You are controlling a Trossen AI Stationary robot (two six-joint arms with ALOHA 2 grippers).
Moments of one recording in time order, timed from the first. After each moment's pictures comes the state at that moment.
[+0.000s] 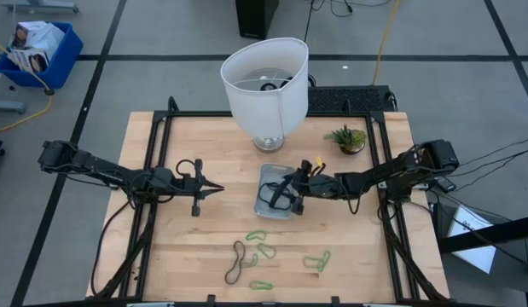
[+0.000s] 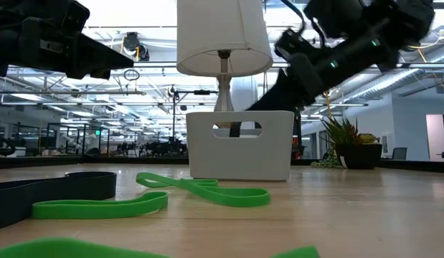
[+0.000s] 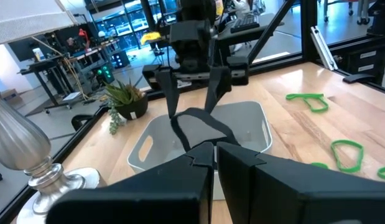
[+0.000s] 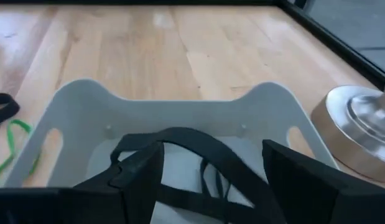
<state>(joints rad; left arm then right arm) -0.16 0.85 0.12 0.65 -0.14 0.23 0.11 1.54 0.60 0.45 0.34 0.10</state>
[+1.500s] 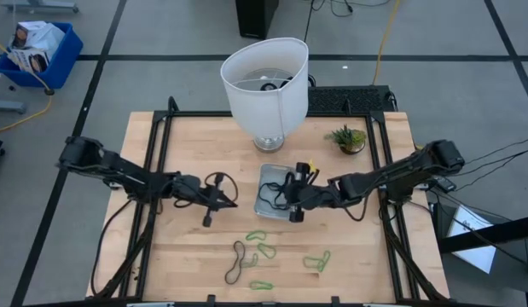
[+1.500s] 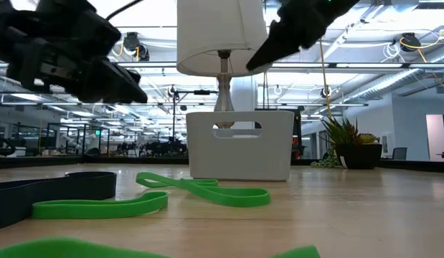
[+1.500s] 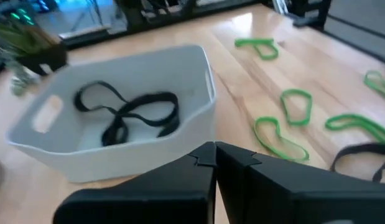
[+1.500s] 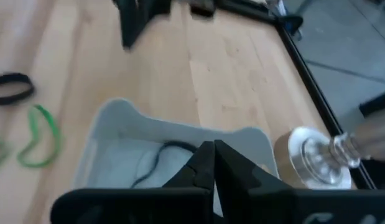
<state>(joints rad) -0.16 1.30 0.27 0.67 0.05 0.17 0.27 1.49 0.98 -0.16 0.53 -0.01</state>
